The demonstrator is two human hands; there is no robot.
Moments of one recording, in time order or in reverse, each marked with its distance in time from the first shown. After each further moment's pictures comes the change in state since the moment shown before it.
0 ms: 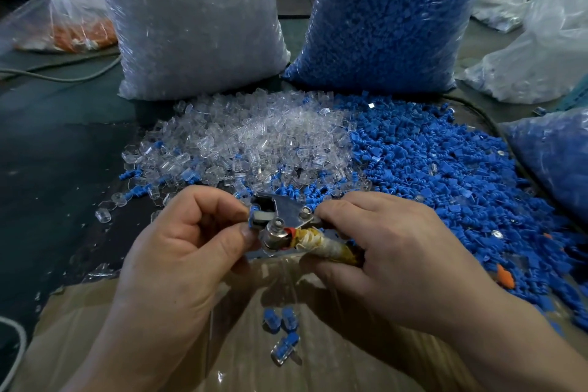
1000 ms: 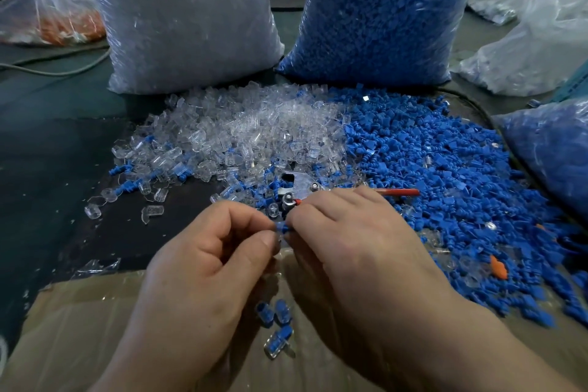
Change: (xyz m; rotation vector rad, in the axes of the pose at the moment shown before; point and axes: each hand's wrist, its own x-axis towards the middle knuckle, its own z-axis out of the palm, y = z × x) left_hand -0.014 0.015 0.021 0.371 -0.005 -0.035; right_hand 0.006 -0.020 0.013 -0.058 0.087 -0.071
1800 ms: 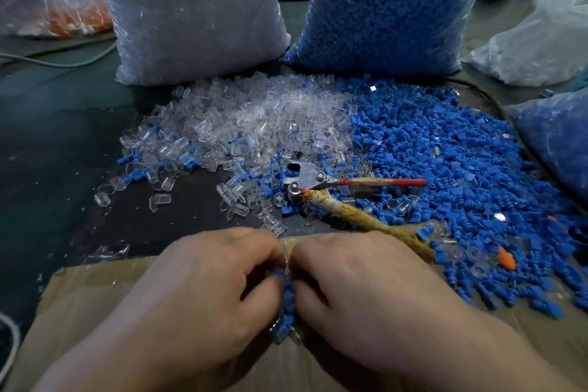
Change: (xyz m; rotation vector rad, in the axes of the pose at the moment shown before) left_hand 0.008 -0.010 -0.021 0.578 -0.457 0.322; right_hand -0.011 -0.017 -0.007 0.180 -0.340 0.105
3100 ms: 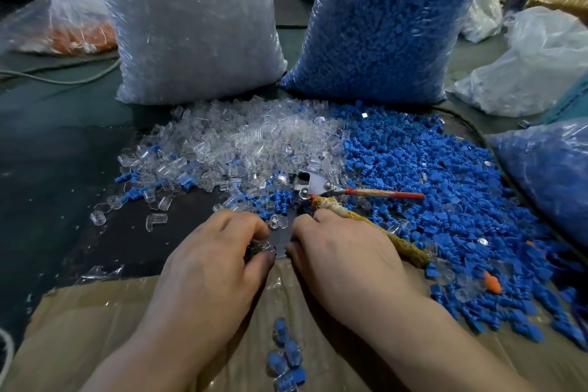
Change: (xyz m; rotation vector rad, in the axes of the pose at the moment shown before) left_hand 0.022 -0.008 0.025 0.055 0.283 -0.248; right_hand 0.037 0.026 0.024 -0.229 0.174 0.150
